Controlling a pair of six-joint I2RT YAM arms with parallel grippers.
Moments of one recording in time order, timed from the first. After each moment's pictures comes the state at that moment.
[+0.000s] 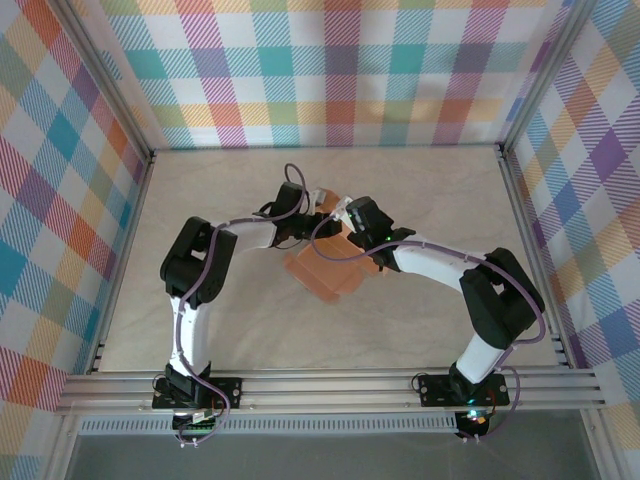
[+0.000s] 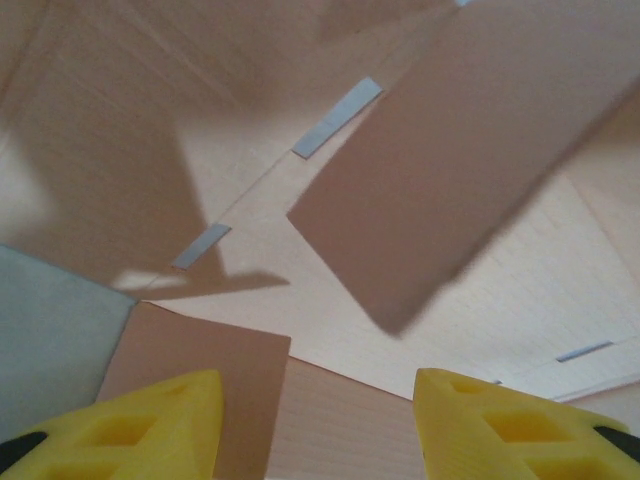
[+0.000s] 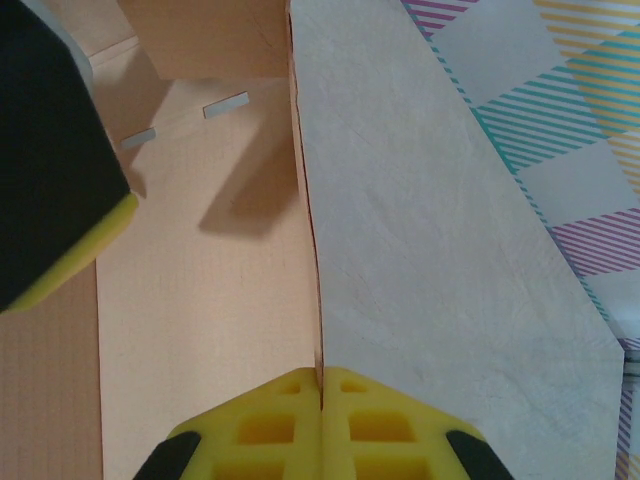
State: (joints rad) left arm -0.49 2.08 1.29 0.04 0.50 -0.54; right arm 0.67 1.68 1.03 -0.08 0.48 -0.47
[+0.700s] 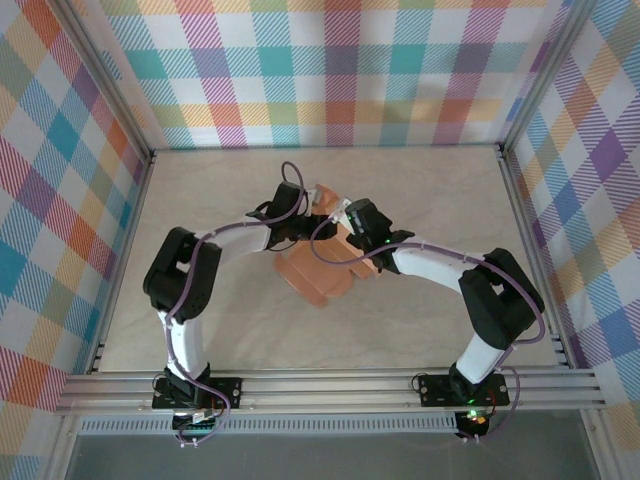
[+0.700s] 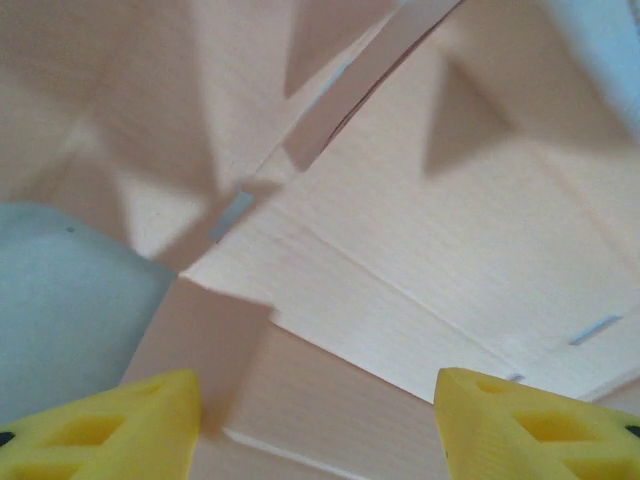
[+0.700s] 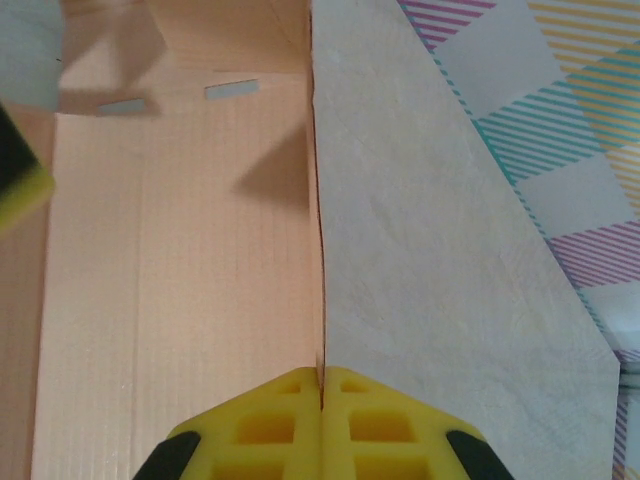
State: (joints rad) left arm -0.51 1.88 1.21 -0.08 0.30 -0.46; right arm 0.67 1.67 1.01 -0.04 0.48 -0.50
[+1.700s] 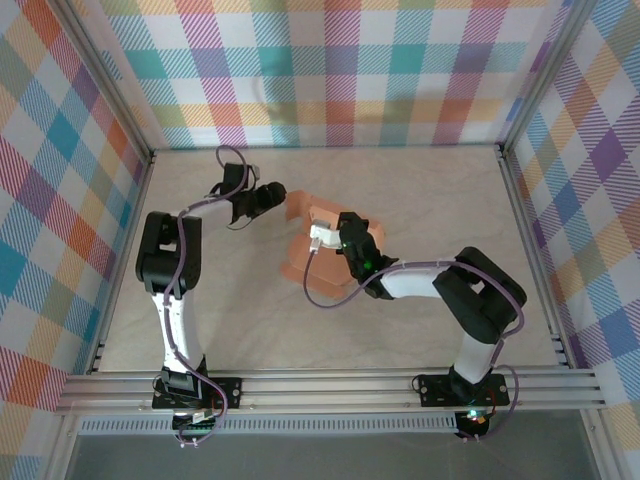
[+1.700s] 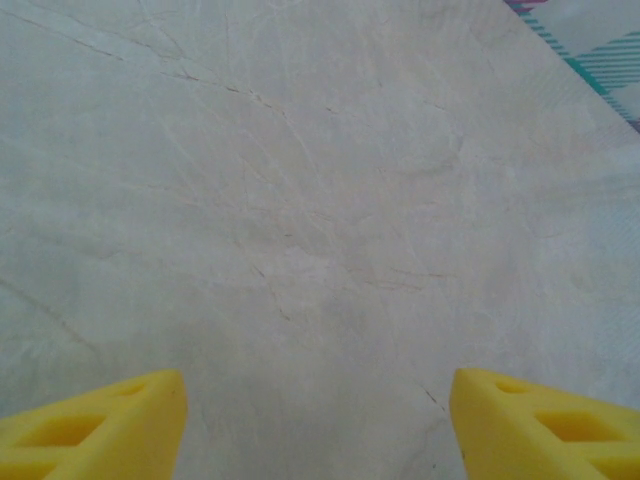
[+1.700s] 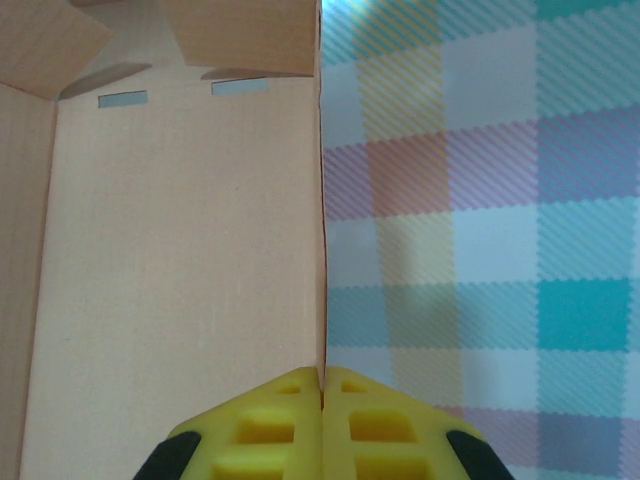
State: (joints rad) left arm -0.16 2.08 1.38 -0.07 0.35 -0.60; right arm 0.80 1.76 0.82 0.67 0.58 -1.23
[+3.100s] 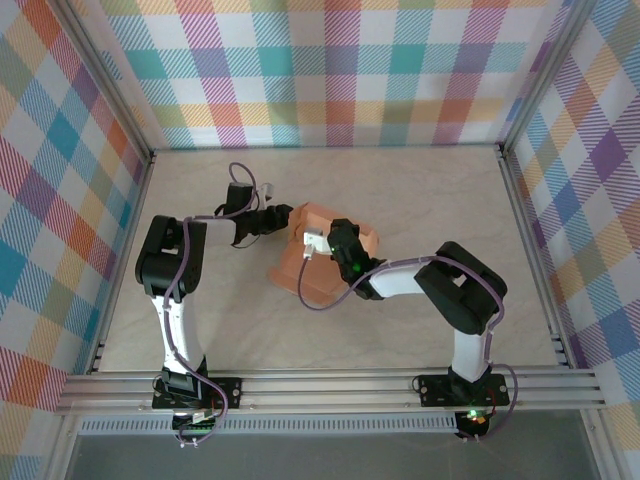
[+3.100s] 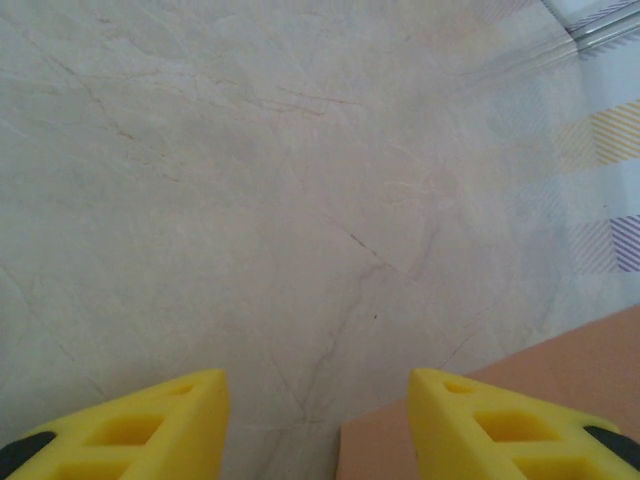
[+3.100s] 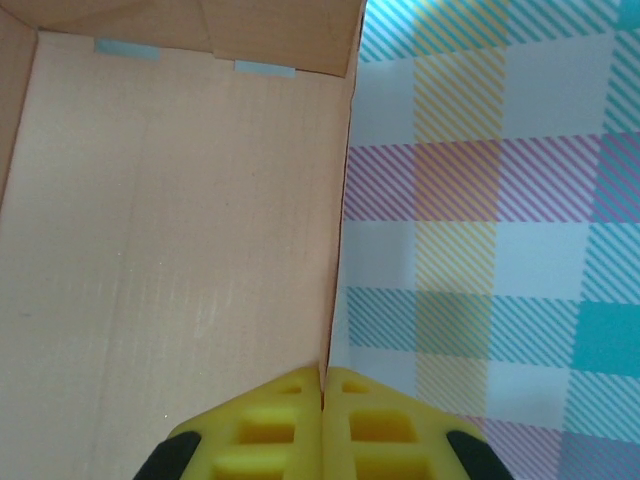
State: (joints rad) left arm -0.20 2.03 1.13 0.20 0.59 -0.53; right arm 0.83 1.87 0.88 0.59 0.62 -1.20
